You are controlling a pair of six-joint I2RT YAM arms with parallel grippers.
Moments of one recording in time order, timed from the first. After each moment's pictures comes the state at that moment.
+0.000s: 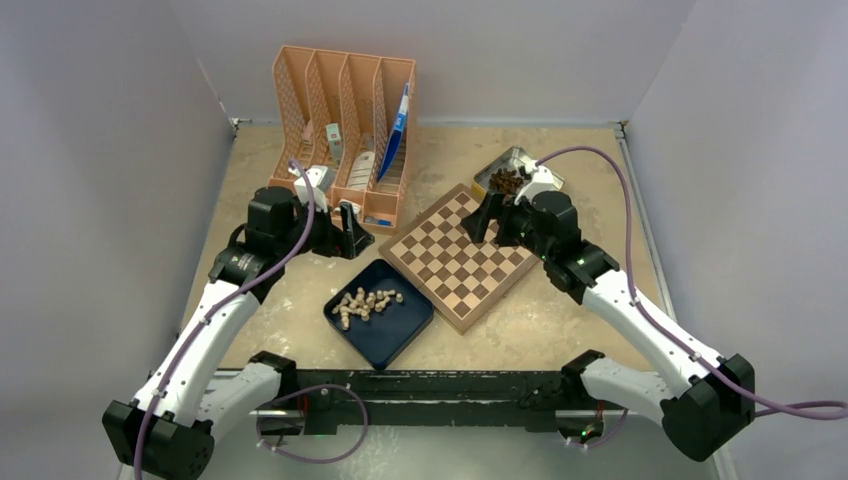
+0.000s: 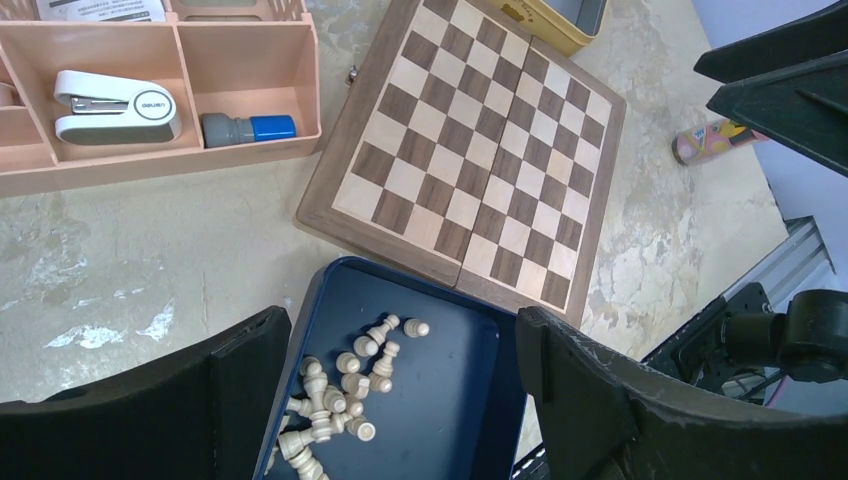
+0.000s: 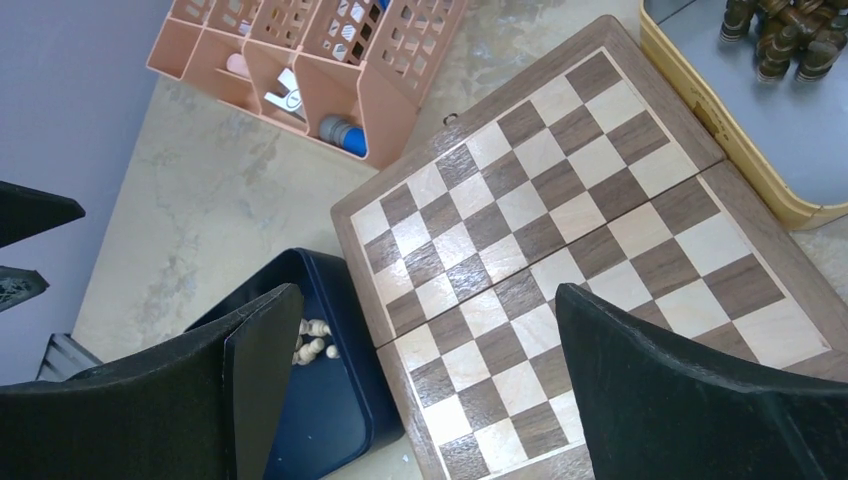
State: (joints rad) left arm -0.30 0.93 0.91 -0.49 0.36 -0.28; right arm 0.52 1.05 0.84 -0.19 -0.03 0.51
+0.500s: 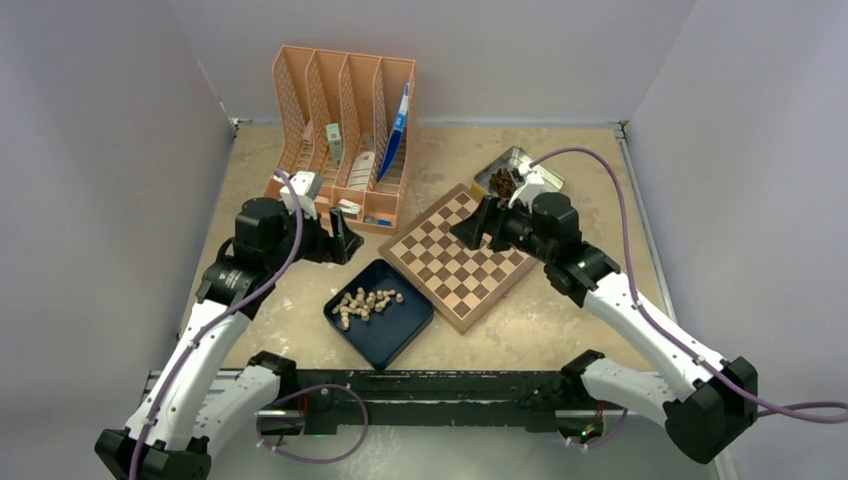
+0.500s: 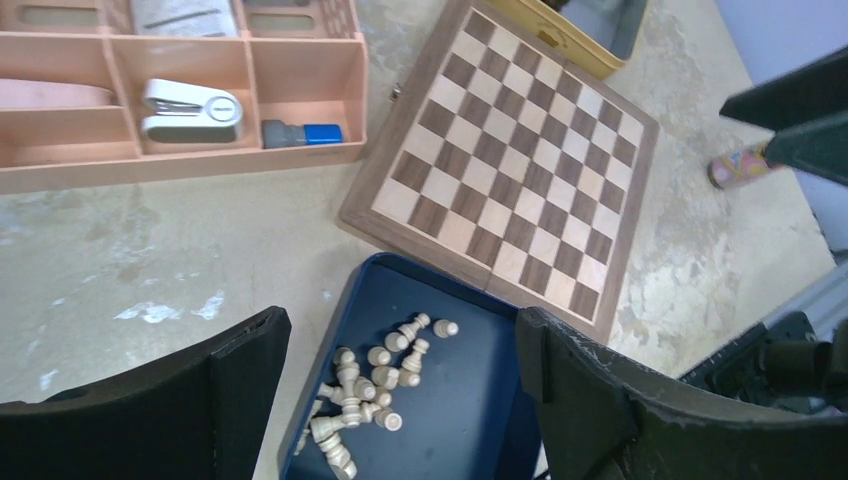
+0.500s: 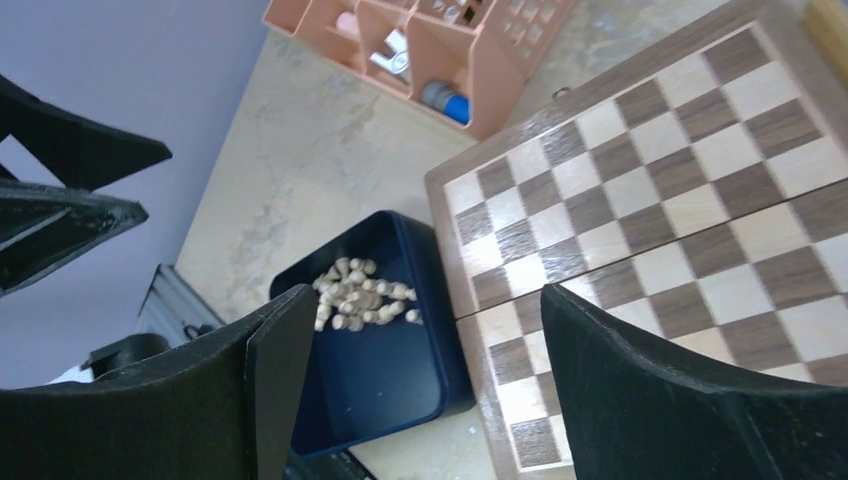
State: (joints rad) left arm -0.30 0.84 0.90 -0.53 0.28 -0.27; right arm 0.54 1.02 0.84 -0.17 -0.20 0.57
